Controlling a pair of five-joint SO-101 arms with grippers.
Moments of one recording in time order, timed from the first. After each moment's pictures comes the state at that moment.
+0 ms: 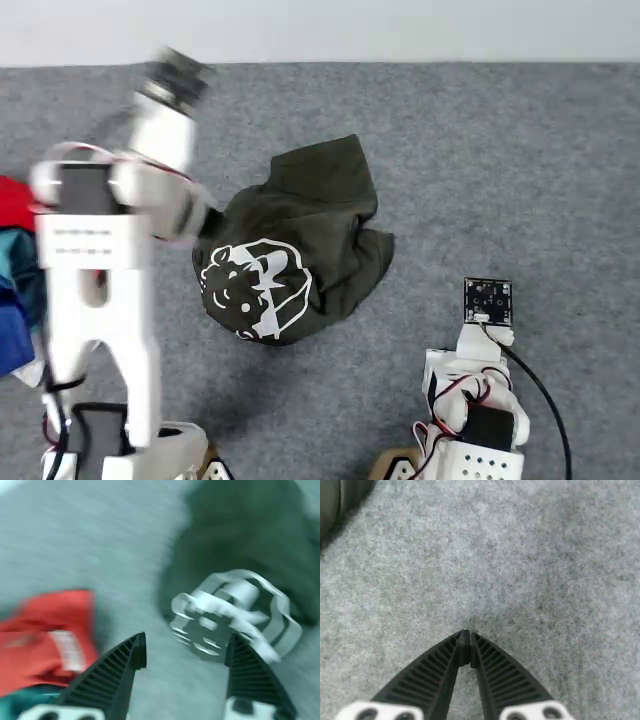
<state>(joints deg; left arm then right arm) 0.7 -11.0 -5.6 99.0 -14.6 8.4 -103.6 95.6 74.7 4.7</state>
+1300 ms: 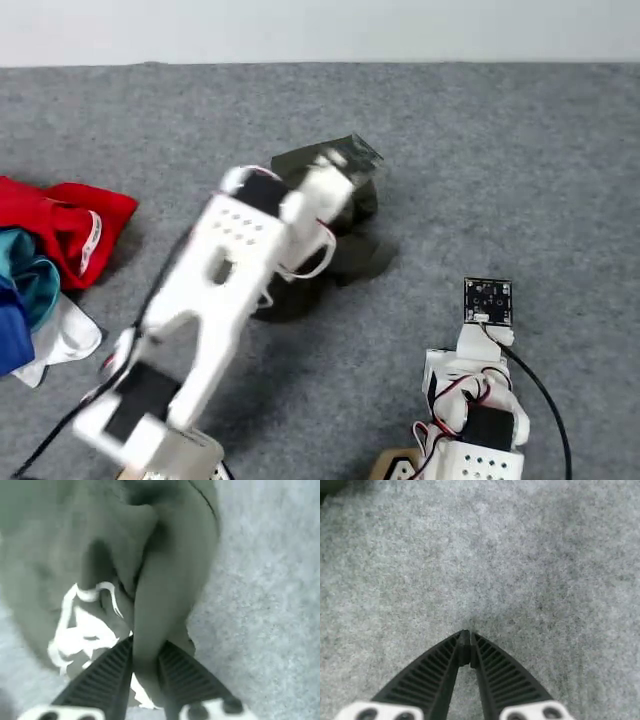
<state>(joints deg) 22.4 -0.7 1.0 90.0 -11.4 8.4 -103.6 95.6 74.7 4.7</state>
